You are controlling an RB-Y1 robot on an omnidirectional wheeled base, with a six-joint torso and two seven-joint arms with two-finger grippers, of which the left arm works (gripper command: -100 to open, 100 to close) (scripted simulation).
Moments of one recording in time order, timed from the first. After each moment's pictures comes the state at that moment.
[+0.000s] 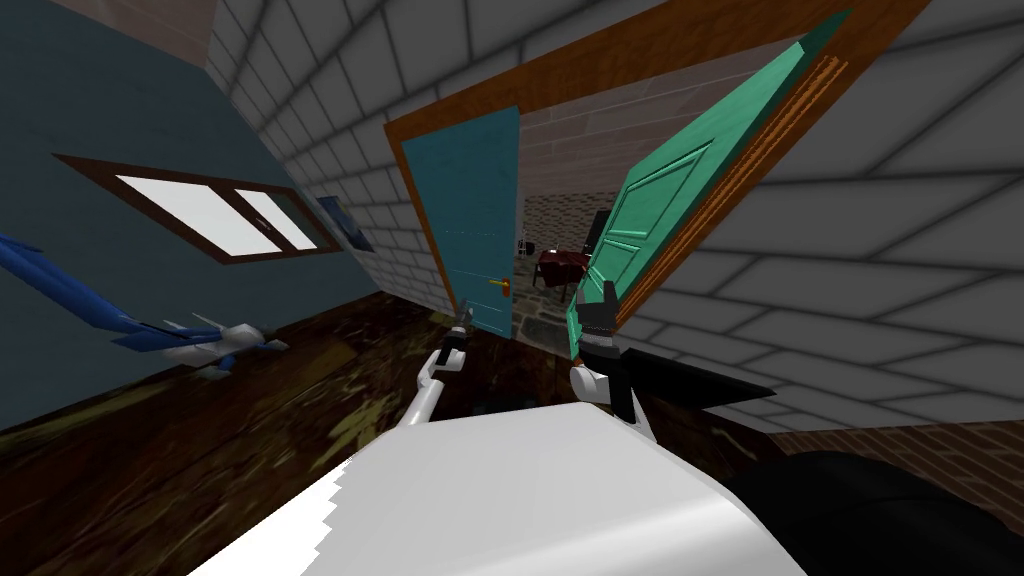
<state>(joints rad) -0.10 0.08 -0.04 -1.34 -0.08 -0.43 0.18</state>
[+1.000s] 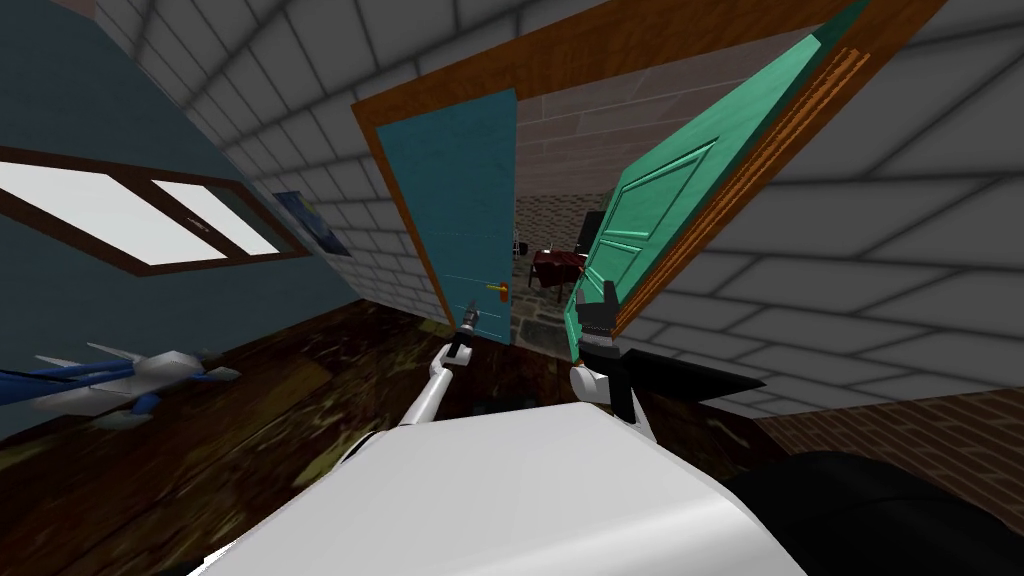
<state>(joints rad) -0.24 0.06 -0.04 -1.09 -0.12 -0.42 0.18</state>
